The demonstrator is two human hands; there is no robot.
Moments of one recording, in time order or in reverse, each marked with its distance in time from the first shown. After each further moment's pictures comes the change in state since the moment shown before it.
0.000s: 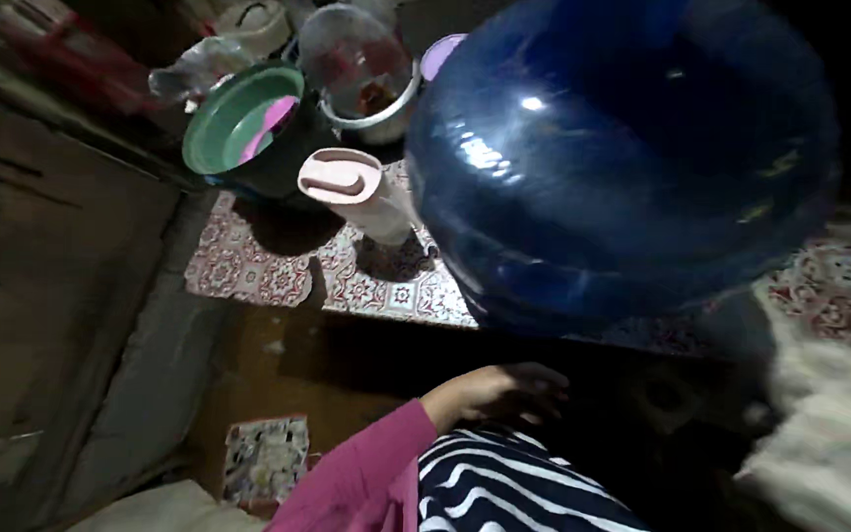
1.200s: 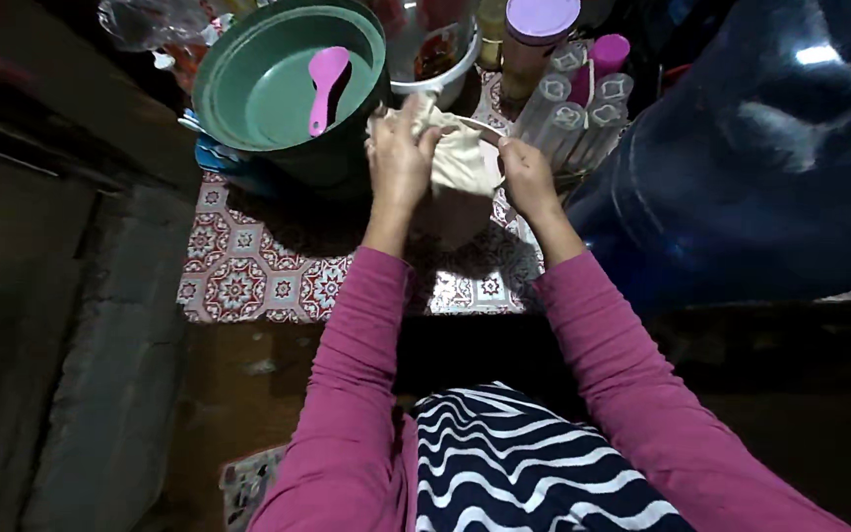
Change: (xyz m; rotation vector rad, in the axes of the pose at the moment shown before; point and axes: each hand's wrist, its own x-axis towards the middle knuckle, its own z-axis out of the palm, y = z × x) left_hand -0.145 0.264 -0.227 1.231 1.204 0.387; right_hand 0.289 -0.128 0.420 -0.256 0.216 -0.407
